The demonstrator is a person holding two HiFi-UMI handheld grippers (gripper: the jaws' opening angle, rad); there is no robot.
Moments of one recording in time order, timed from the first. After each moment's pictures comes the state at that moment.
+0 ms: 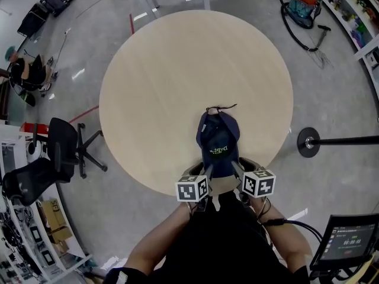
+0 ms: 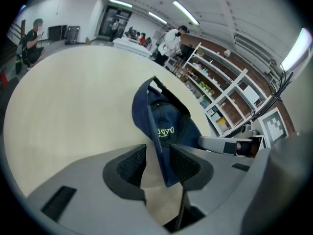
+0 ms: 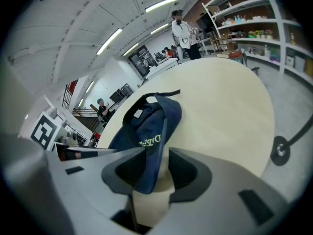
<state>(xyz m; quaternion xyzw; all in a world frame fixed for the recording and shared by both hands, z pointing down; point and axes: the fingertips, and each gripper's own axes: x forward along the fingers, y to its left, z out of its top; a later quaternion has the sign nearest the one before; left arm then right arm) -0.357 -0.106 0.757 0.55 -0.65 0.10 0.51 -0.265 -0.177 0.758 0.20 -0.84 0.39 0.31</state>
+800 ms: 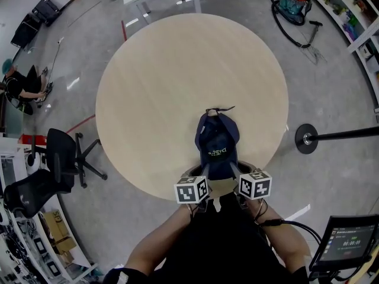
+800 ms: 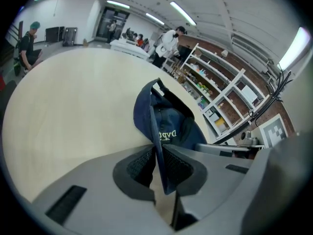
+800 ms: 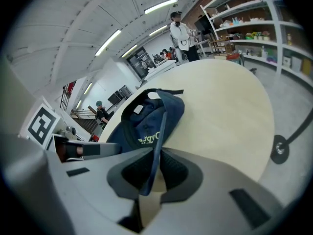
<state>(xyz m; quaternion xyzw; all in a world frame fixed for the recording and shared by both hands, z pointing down) -0.362 -0.128 0.750 0.56 -0.65 0.10 0.51 -0.270 -0.180 0.759 0.22 -0.84 0.39 0.31</state>
